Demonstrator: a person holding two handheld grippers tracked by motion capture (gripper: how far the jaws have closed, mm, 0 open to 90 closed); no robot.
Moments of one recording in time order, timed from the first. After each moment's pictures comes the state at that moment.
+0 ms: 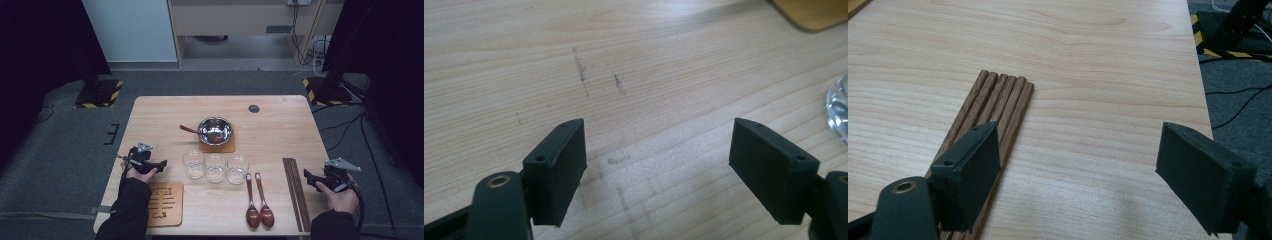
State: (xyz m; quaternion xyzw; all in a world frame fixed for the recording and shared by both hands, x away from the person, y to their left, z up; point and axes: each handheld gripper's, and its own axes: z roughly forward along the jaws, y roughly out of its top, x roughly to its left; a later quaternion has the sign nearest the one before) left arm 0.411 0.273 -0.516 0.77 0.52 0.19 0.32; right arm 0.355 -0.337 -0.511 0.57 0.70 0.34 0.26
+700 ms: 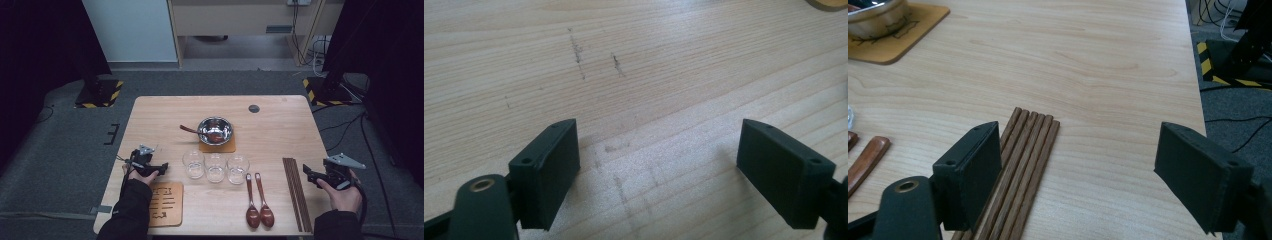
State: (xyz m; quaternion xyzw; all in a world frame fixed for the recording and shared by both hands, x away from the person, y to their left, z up) left arm 0.409 0.272 -0.530 0.77 0.52 0.20 0.31; right arm 0.351 -0.329 -0.481 0.54 0.70 0.37 0.27
